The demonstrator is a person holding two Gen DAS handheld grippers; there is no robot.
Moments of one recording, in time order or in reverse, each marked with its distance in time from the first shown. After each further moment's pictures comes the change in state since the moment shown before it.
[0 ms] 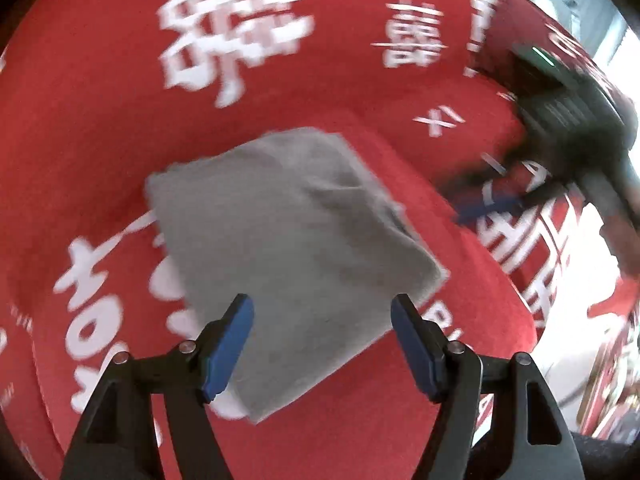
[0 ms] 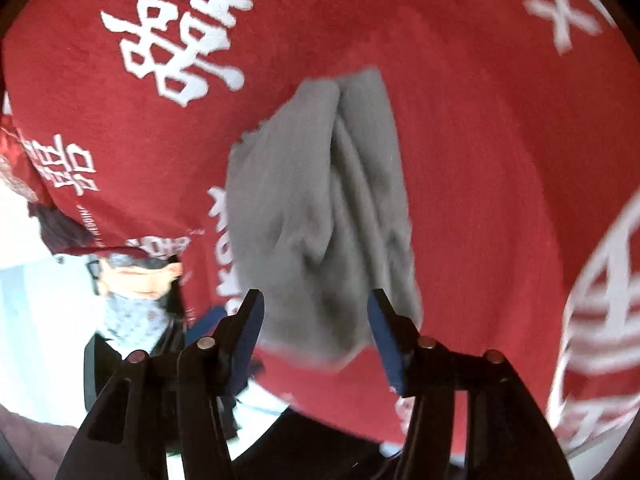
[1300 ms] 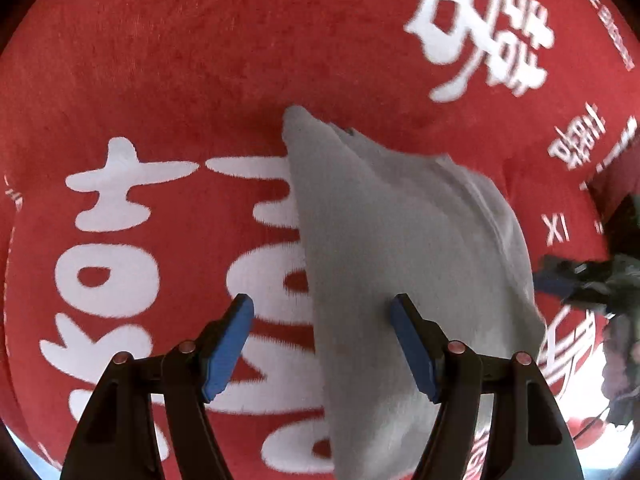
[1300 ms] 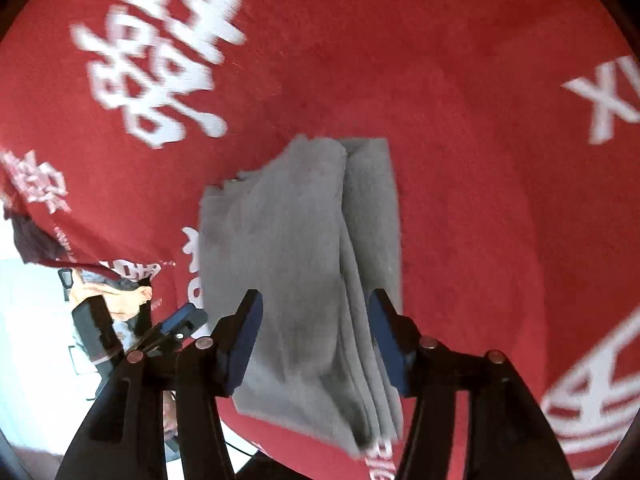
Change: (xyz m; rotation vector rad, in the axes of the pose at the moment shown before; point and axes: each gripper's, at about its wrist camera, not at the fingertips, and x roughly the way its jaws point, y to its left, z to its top) left arm 0.076 0.135 0.027 -0.483 0.094 0.022; right arm 0.047 0.002 0.115 -0.047 -0.033 -0.116
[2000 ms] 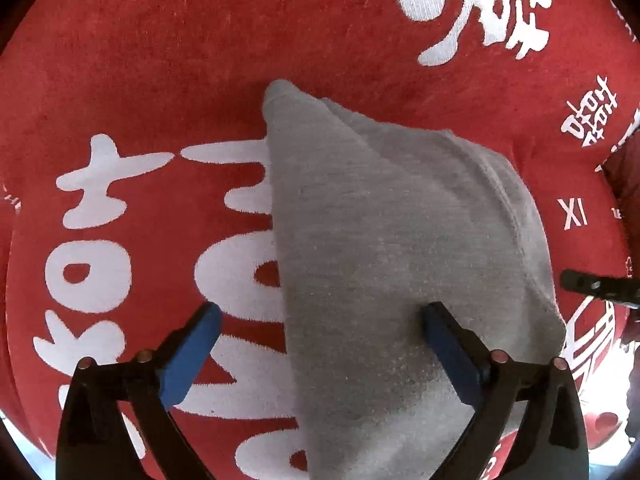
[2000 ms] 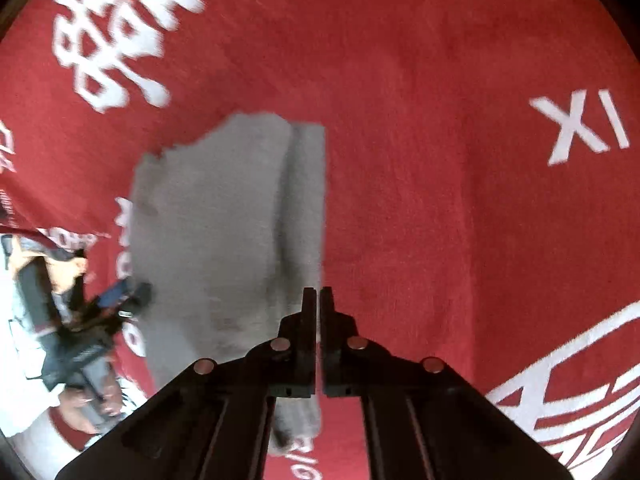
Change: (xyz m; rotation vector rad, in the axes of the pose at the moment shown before) left arm 0.021 -0.029 -0.013 0.038 0.029 0.059; right arm -0.031 0.019 -0.028 -0.145 -0.034 -0.189
